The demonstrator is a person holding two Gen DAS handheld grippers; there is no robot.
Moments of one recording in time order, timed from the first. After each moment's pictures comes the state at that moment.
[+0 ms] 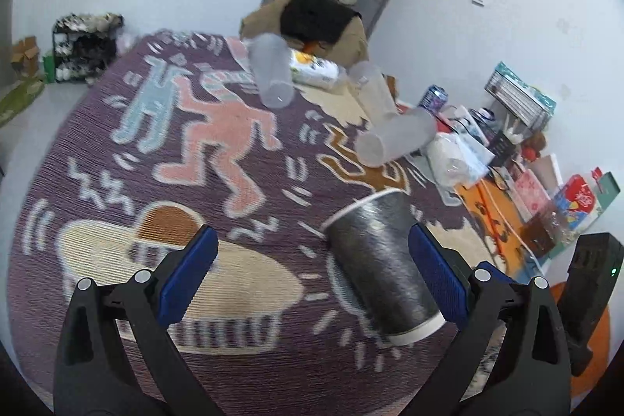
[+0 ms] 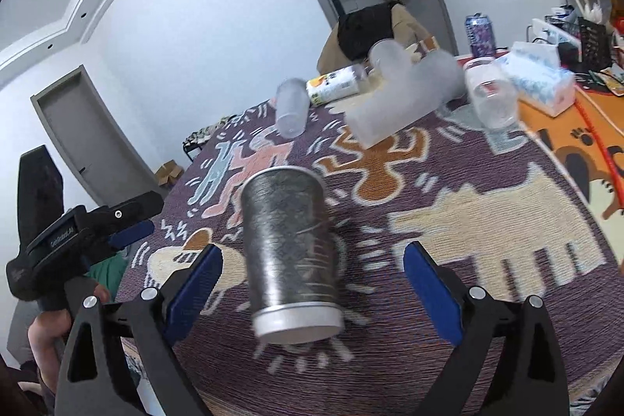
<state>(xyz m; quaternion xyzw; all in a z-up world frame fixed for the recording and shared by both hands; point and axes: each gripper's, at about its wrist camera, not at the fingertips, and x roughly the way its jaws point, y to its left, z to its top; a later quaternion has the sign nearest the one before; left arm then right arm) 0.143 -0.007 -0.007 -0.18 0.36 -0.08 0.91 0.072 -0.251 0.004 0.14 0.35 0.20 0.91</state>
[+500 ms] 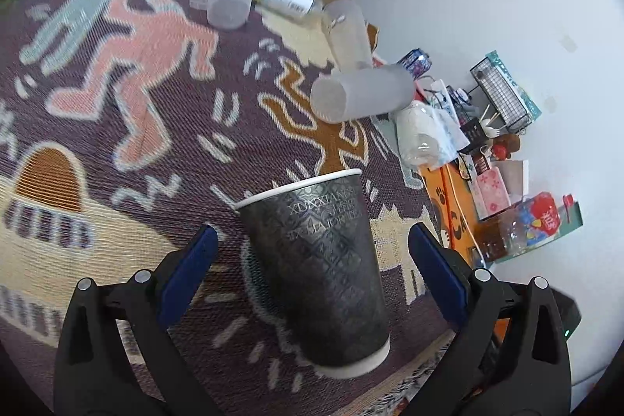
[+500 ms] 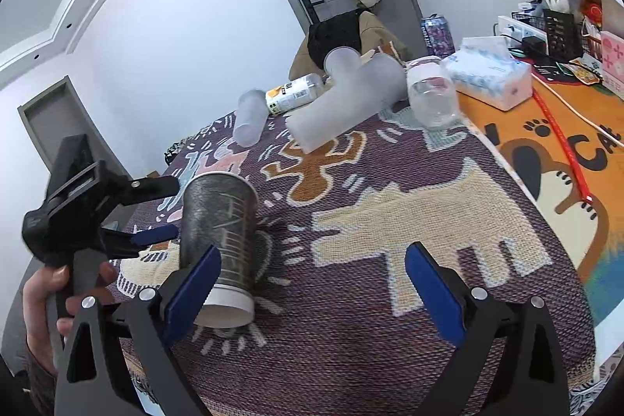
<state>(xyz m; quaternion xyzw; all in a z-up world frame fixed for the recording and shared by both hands) 0.209 -0.047 -0.051 -0.28 0.45 -0.15 0.83 0.069 -0.312 -0.012 0.14 0.34 0.17 0.91</state>
